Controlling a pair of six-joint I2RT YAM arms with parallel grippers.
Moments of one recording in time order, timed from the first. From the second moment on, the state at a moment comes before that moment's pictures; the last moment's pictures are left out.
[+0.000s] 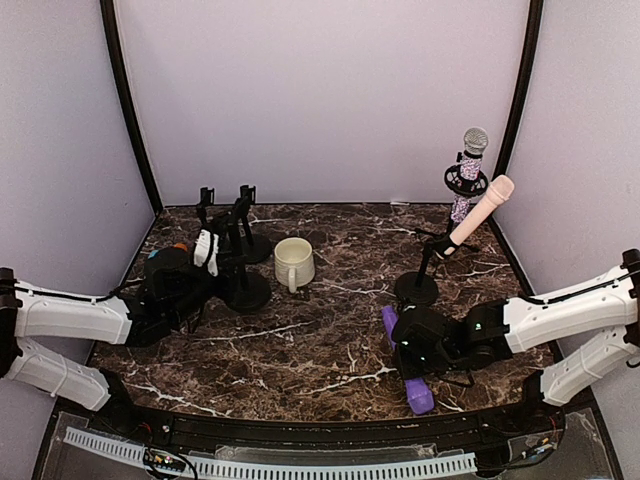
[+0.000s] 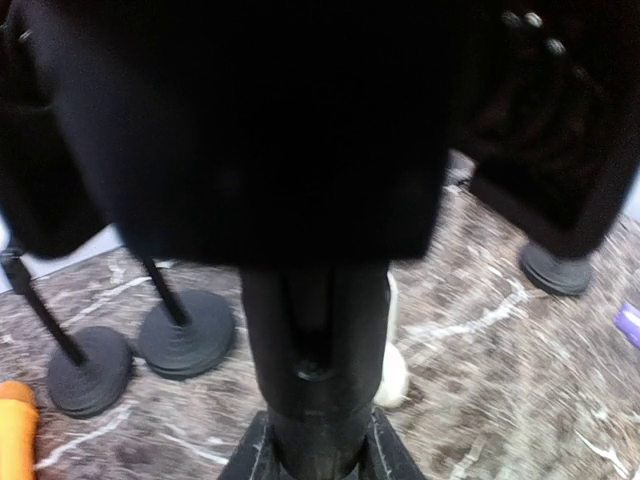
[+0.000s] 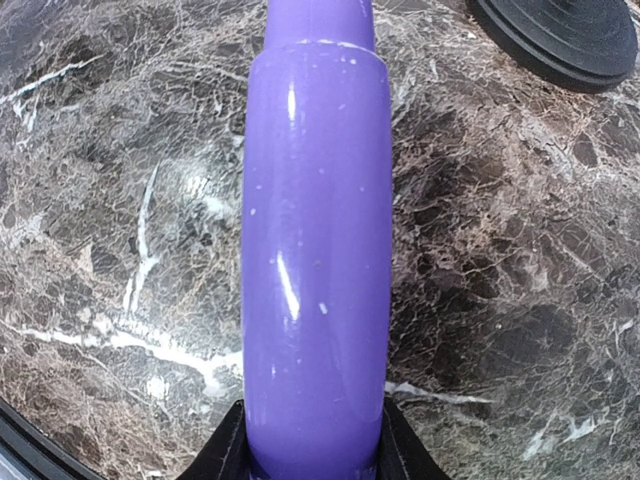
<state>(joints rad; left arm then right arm) -0.81 1.25 0.46 0.57 -0.32 -0.03 1.22 1.33 0.67 -0.48 0.36 0.88</state>
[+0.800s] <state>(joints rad) -0.43 1.67 0.71 0.66 -0.16 0.00 1.18 1.28 0.65 -0.42 0.35 0.88</state>
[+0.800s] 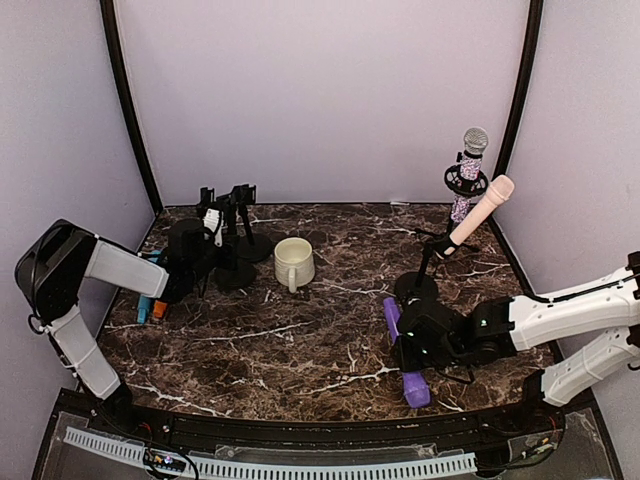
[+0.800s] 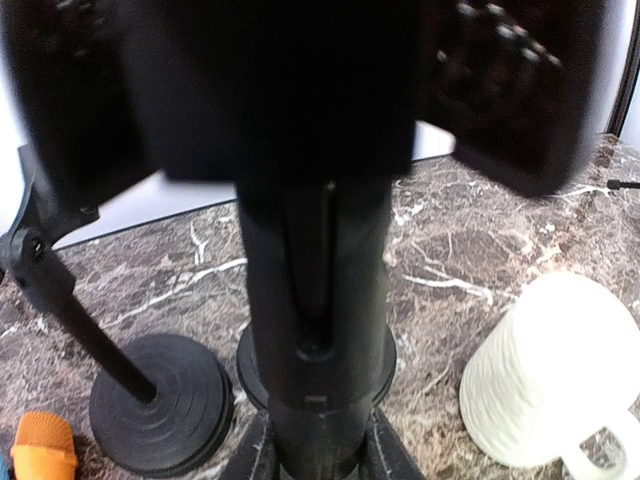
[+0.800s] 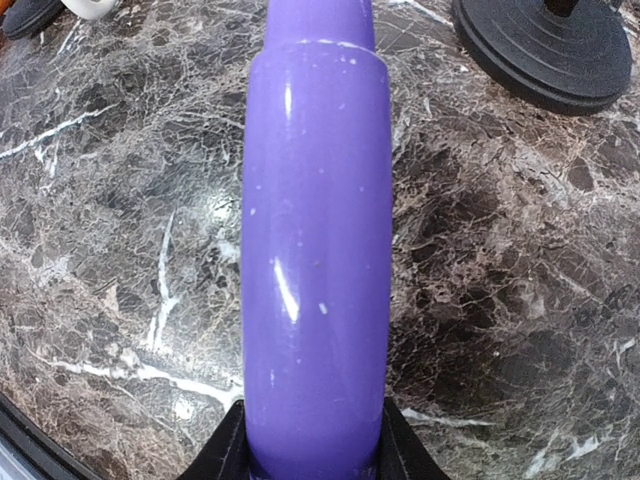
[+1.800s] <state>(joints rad) -0.46 1.24 0.66 0.45 -0.04 -0.13 1.13 1.09 0.65 -0.12 0.25 0.71</state>
